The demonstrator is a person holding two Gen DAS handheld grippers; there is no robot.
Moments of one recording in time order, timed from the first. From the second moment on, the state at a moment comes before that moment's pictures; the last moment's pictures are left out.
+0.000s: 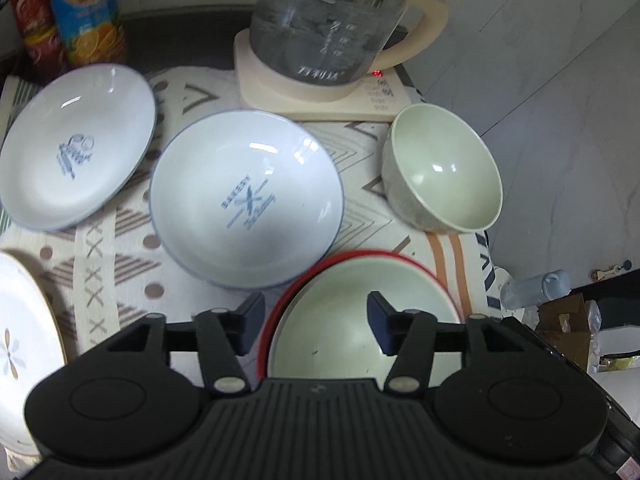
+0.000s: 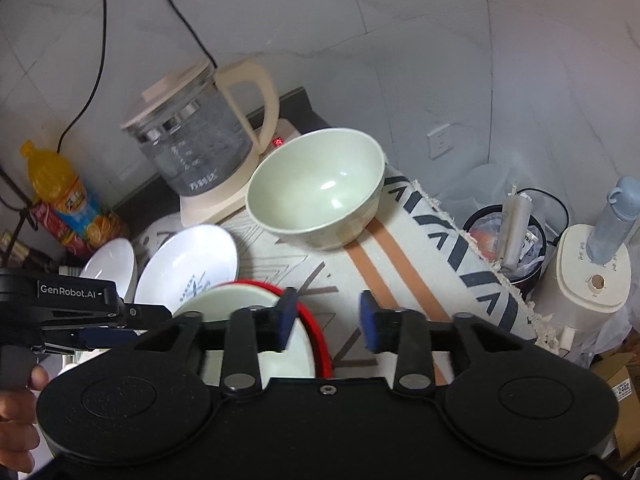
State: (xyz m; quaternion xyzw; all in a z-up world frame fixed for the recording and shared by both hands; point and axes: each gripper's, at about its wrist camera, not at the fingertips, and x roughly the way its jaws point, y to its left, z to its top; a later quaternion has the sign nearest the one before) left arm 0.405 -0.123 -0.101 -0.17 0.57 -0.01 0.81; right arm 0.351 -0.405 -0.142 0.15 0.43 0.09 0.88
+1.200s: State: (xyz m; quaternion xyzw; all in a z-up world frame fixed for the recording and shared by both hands) left arm 0.546 -0.204 -0.130 -0.06 0.55 -0.06 0.83; right arm 0.476 -0.430 -0.186 0.21 0.47 0.09 0.86
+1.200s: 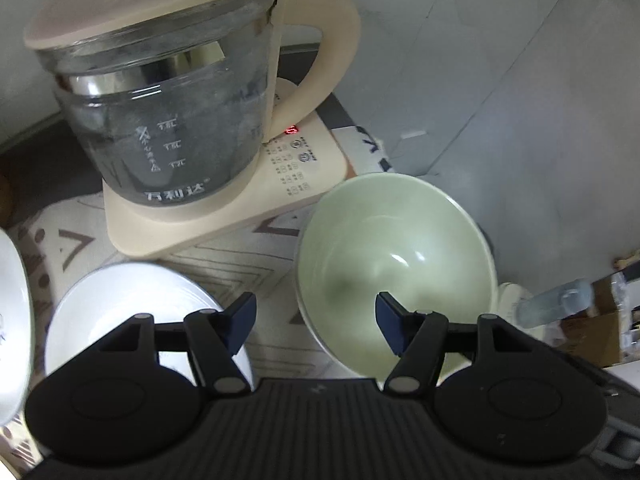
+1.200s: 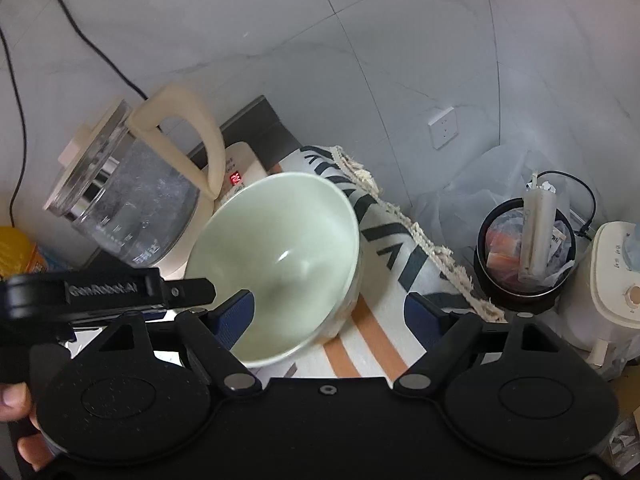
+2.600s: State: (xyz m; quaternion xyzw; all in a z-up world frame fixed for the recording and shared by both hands) left arm 0.515 -0.196 -0.103 -0.08 0.53 -0.07 0.84; right arm 0.445 -0.435 -0.156 0.25 0.44 0.07 0.86
